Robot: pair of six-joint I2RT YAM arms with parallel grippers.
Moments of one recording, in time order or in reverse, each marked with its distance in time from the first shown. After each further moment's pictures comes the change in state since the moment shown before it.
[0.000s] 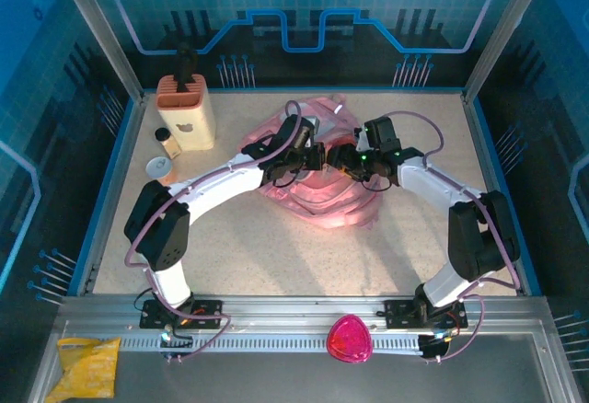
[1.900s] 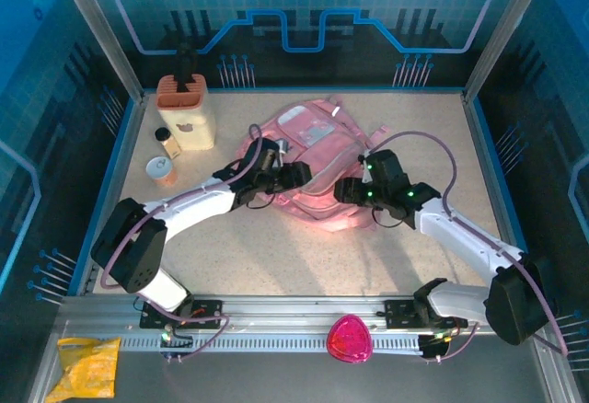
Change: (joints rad) left arm 0.117 -0.211 -0.443 0.240 0.211 -0.250; right arm 0.183 -0.389 -0.249 -0.156 0.353 -0.214
